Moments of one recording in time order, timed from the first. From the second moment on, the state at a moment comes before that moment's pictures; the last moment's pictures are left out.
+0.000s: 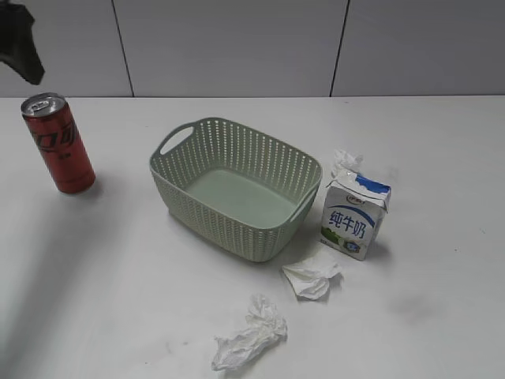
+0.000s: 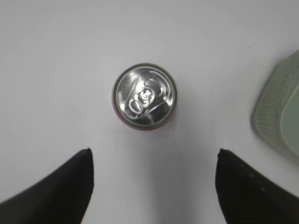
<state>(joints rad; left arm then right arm) -0.08 1.68 -1.51 -0.13 1.11 0.19 0.05 -0.01 -0.42 0.11 0.94 -0.03</state>
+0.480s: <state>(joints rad) -0.13 1.93 -1.64 0.00 1.10 0.15 0.05 -0.01 -0.42 0.11 0.94 -0.03</state>
